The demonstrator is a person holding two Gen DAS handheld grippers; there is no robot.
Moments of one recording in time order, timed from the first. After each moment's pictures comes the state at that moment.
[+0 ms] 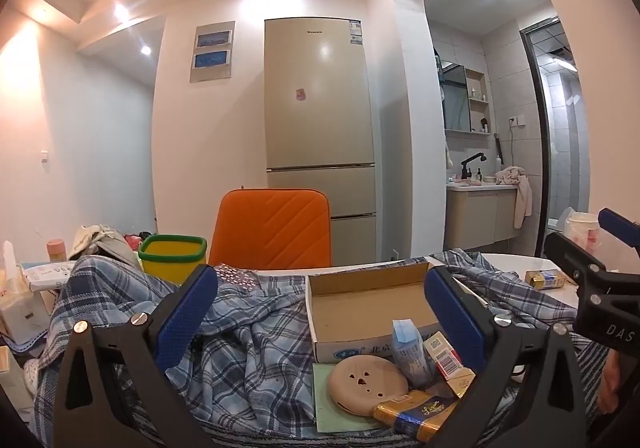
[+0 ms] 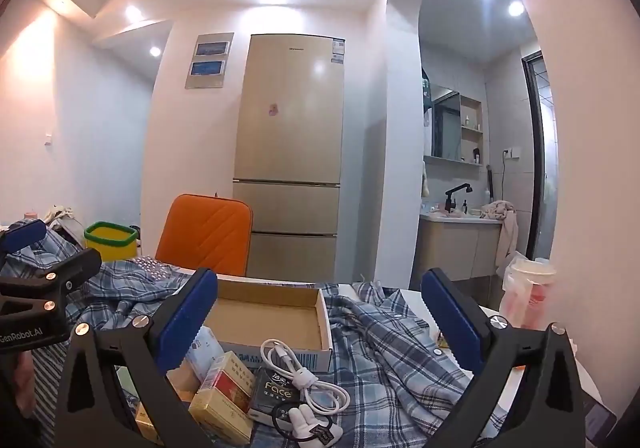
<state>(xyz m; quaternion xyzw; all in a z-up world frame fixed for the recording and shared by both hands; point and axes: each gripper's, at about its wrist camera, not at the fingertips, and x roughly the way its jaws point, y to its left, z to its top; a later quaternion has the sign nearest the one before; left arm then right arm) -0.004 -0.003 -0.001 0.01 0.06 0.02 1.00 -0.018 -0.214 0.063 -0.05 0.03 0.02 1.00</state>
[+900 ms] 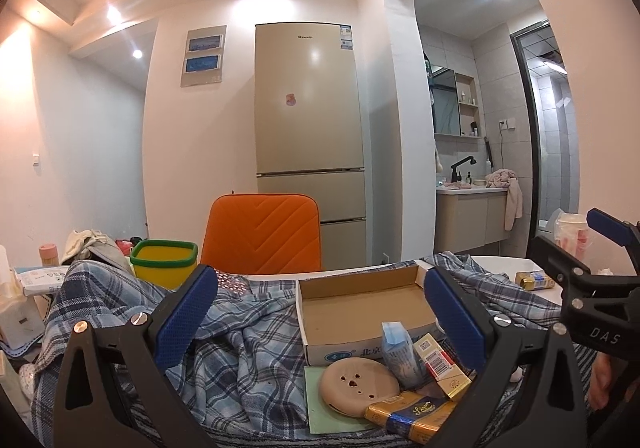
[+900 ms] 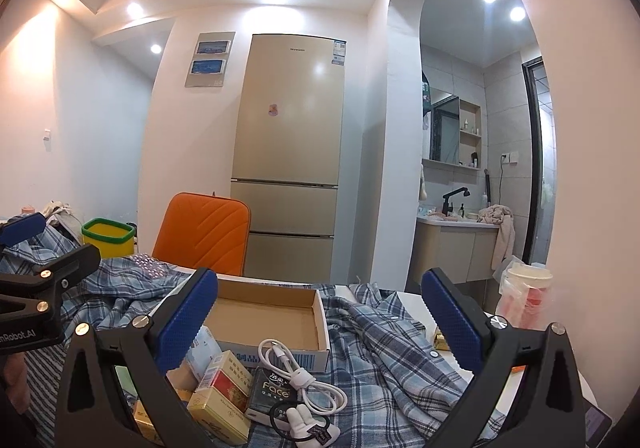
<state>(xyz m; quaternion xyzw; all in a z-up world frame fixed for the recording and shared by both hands) -0.012 -0.007 0.005 0.01 0.05 -0.01 1.00 -0.018 -0.210 0.061 -0.06 0.03 0.01 1.00</state>
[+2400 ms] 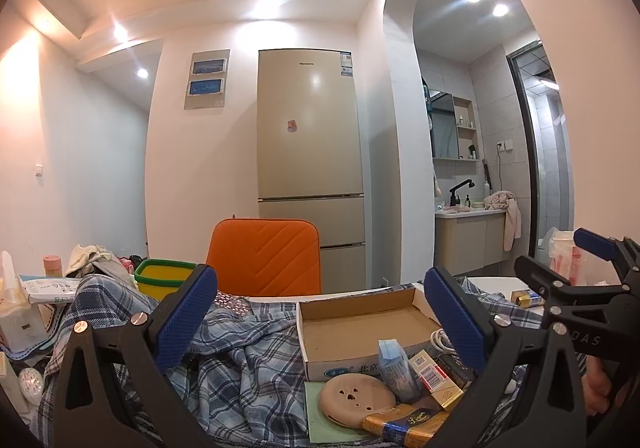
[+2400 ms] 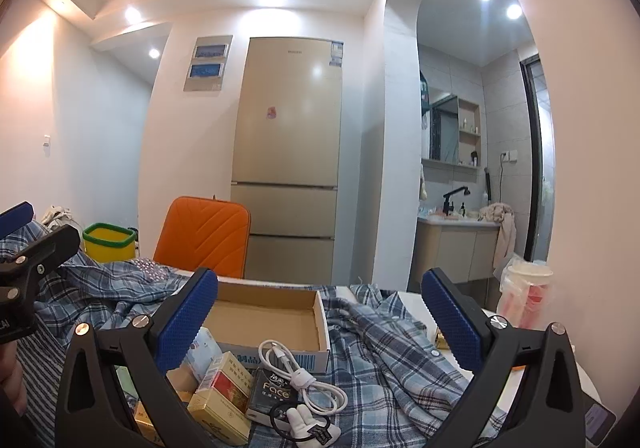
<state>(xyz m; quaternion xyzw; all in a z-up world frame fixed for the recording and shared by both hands) -0.031 -0.008 0.008 0.01 0.00 -0.01 1.00 -0.011 -0.217 0.056 -0.04 0.04 0.02 1.00</state>
